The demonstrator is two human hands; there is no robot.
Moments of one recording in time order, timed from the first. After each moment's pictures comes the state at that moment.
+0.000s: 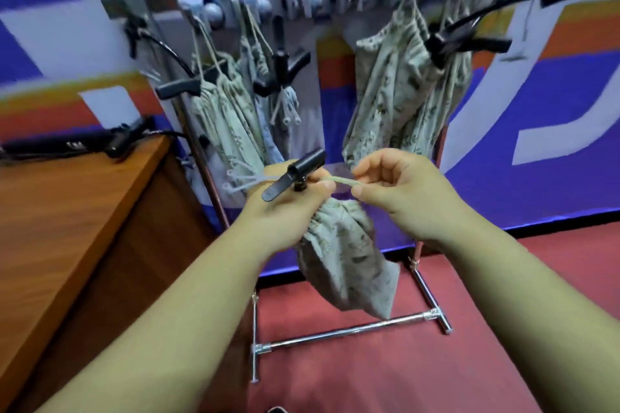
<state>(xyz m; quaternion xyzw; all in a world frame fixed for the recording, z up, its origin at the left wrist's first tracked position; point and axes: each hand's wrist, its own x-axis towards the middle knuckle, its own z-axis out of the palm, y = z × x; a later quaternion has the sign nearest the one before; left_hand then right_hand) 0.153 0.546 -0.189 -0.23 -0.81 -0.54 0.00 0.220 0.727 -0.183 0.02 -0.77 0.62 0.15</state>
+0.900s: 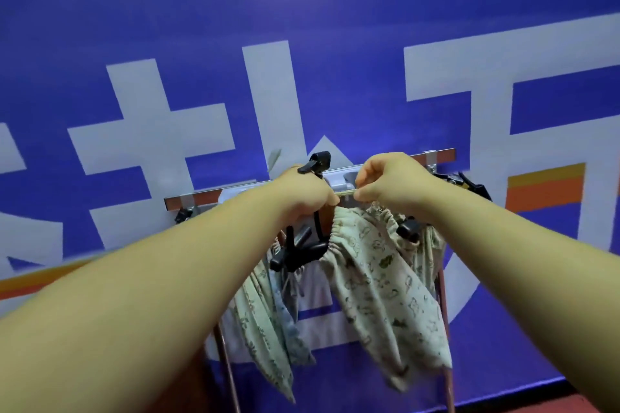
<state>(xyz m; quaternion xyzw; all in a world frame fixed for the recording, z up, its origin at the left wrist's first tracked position) 0.102 0.626 0.063 -0.19 -0.91 -0.37 0.01 0.158 0.791 0.040 -0.03 -0.86 0.45 0.25</state>
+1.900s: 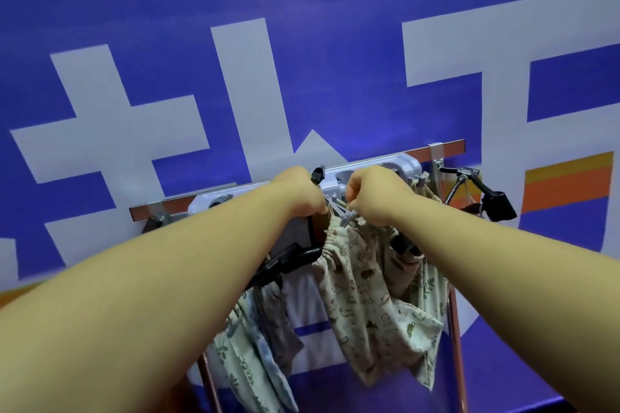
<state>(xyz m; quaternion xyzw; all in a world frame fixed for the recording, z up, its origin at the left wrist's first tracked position) 0.014 0.675 0.049 -0.17 -0.97 -0.19 0.06 0.064 0.818 0.010 -0.06 -0.94 0.25 0.23</state>
